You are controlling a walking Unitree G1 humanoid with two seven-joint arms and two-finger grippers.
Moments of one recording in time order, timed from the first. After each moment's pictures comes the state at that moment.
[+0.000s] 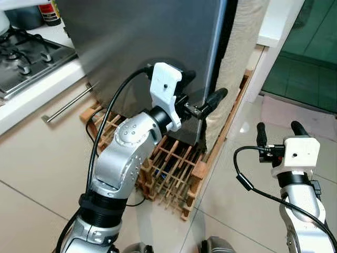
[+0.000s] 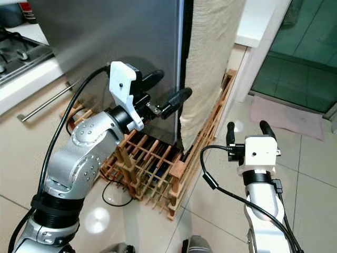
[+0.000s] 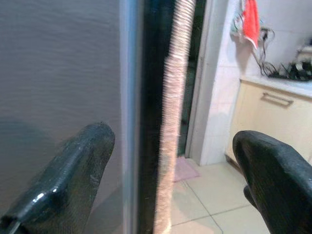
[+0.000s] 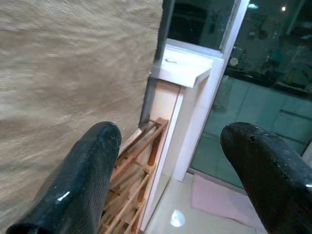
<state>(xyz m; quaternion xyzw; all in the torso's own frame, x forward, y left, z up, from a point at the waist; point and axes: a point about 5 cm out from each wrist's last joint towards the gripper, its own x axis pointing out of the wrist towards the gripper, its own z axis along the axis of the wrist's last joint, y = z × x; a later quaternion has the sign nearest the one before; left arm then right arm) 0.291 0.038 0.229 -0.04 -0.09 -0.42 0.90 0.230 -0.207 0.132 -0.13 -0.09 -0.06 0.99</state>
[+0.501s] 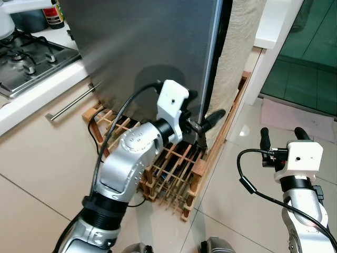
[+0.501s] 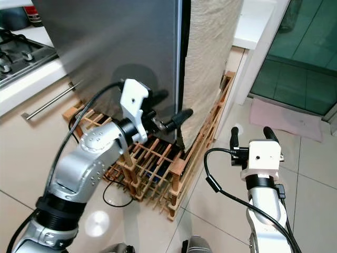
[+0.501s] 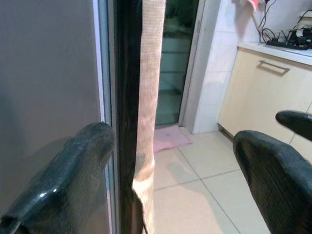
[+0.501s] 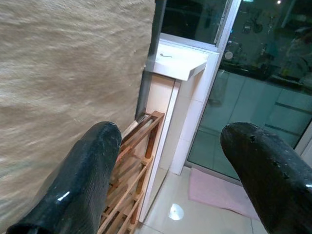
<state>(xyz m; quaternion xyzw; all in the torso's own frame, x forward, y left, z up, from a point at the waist) 0.296 0.033 0.189 -0.03 -0.01 -0.43 0.90 0.225 -0.211 0.125 -0.13 -0.07 -0.07 0.99</state>
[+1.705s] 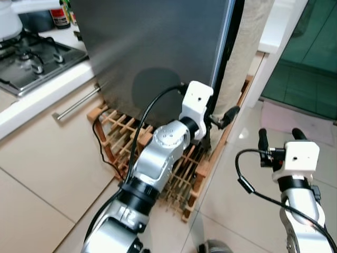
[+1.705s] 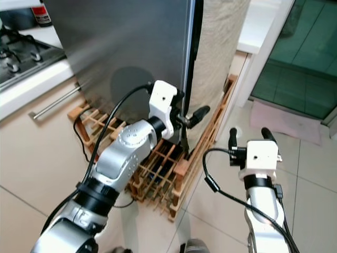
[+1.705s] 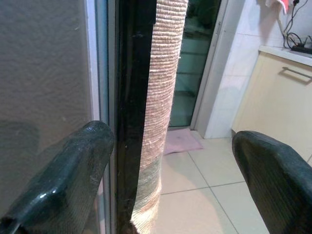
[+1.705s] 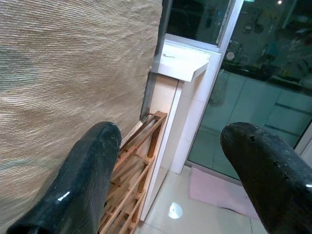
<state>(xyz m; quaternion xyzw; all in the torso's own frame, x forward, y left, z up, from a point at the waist) 0.319 -0.014 0.185 -0.04 0.00 -0.39 0.92 0.227 -0.210 0.120 -0.13 -0.06 -0.07 0.99</state>
